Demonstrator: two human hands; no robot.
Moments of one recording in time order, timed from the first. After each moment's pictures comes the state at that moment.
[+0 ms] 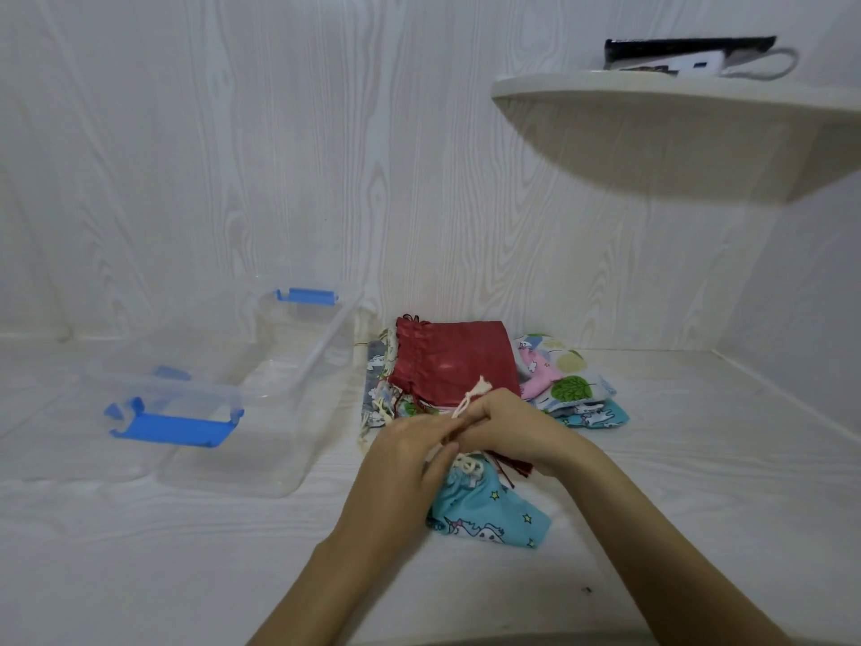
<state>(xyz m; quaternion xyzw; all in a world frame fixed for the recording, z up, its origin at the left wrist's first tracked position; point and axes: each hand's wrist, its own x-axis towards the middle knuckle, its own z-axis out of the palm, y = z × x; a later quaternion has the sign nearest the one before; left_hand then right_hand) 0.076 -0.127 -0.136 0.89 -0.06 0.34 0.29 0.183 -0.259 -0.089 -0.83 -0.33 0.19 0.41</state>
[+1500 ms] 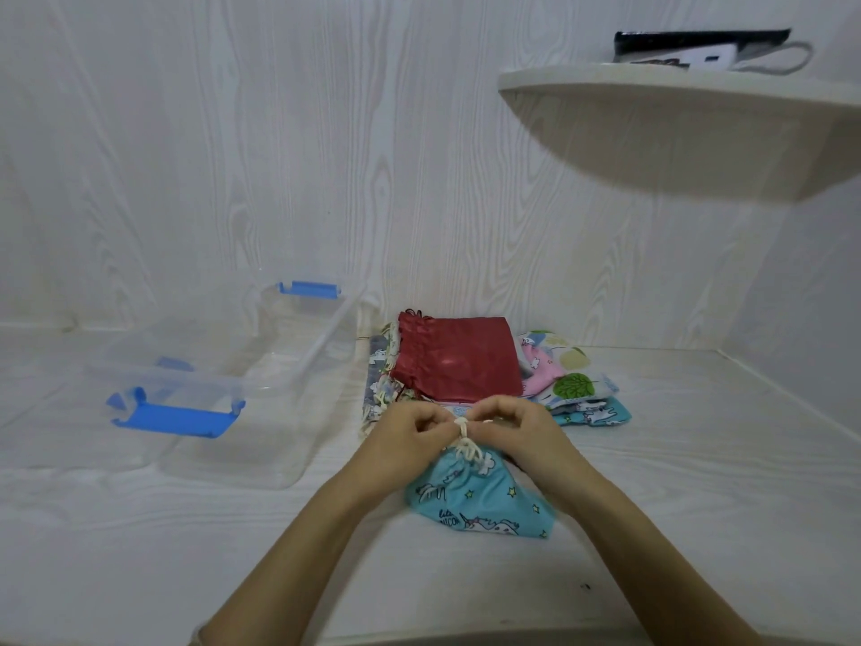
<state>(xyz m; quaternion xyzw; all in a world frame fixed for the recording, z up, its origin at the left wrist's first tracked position) 0.094 -0.121 -0.109 0.81 0.04 0.10 0.57 0.164 -0.276 -0.109 -0.72 -0.25 0.17 0.63</state>
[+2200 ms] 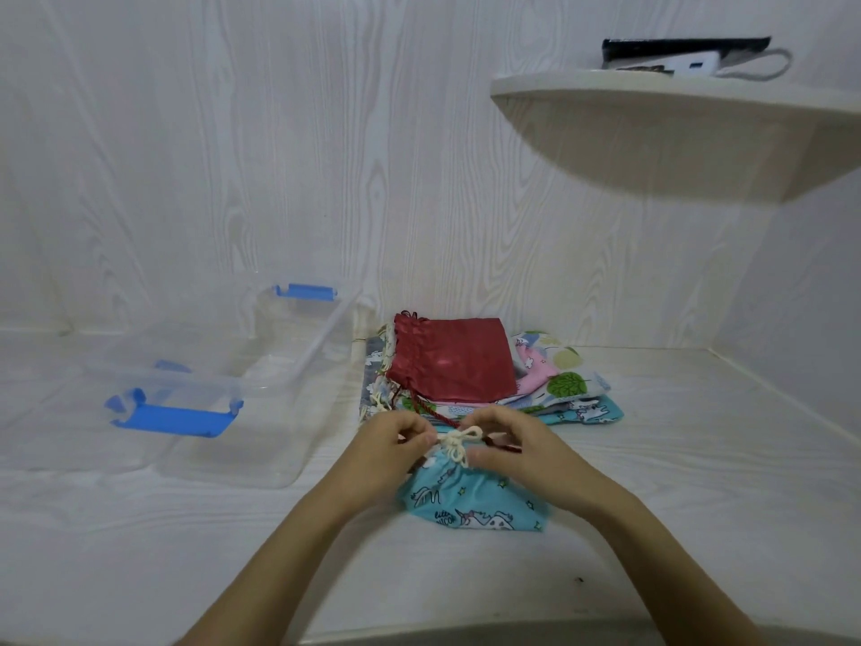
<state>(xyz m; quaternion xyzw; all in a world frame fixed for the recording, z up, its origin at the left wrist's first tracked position) 0.083 -0.106 -0.119 0.85 0.04 0.09 0.52 0.159 -0.296 -0.110 -0.82 -0.33 0.14 0.44</state>
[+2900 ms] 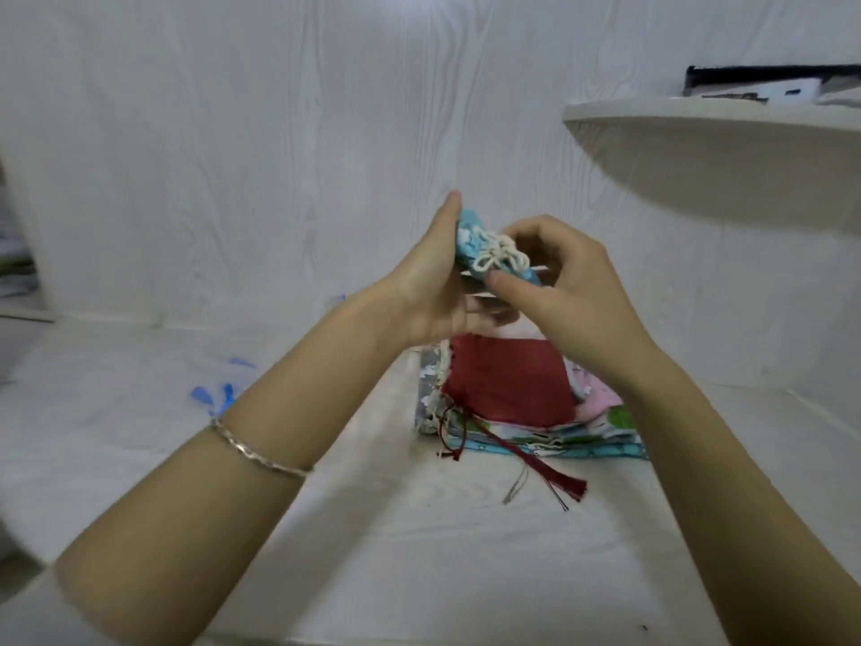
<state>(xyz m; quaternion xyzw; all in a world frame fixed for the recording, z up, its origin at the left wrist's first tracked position) 0.096 -0.083 0.050 0.57 0.02 0.03 0.82 0.134 -0.221 0.043 -0.70 -0.47 -0.16 0.51</state>
